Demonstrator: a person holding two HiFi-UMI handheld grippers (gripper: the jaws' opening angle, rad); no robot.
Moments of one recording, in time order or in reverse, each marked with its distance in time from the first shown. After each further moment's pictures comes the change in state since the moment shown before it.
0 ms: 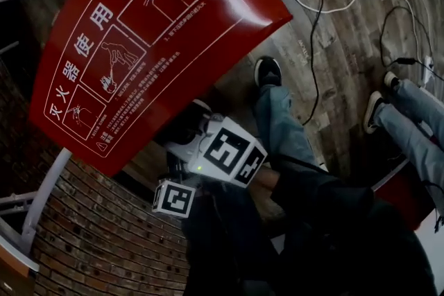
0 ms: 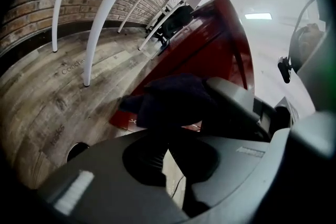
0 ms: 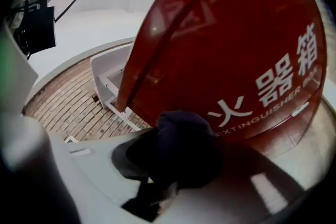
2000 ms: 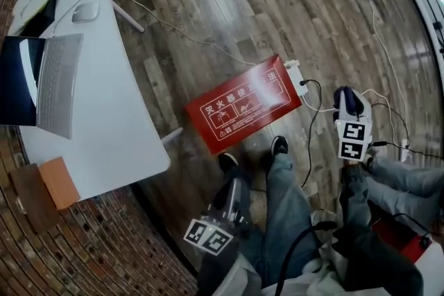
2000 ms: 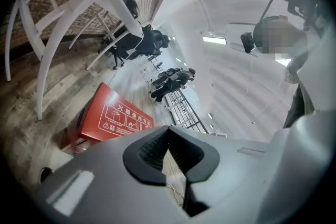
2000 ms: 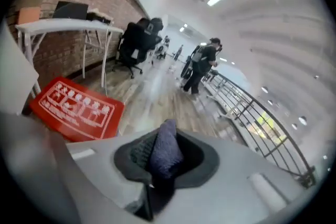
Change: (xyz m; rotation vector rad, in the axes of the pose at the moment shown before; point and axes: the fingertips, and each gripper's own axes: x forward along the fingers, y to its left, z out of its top) left arm -0.221 -0.217 0.173 0.089 -0.100 -0.484; right arm -0.330 -0.025 0.299 -0.603 0.125 -1.282
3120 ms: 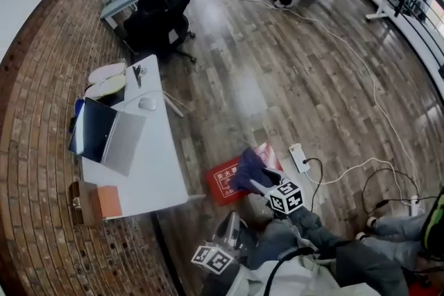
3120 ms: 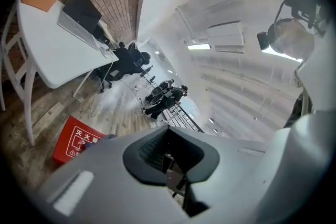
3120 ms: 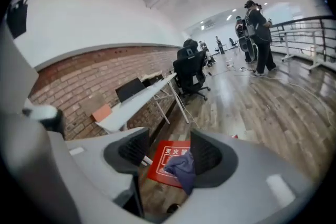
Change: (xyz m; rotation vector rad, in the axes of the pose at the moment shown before) left arm 0.006 -0.175 0.066 0.169 -0.165 0.000; right arm -0.116 0.157 0.134 0.403 -0.200 0.943
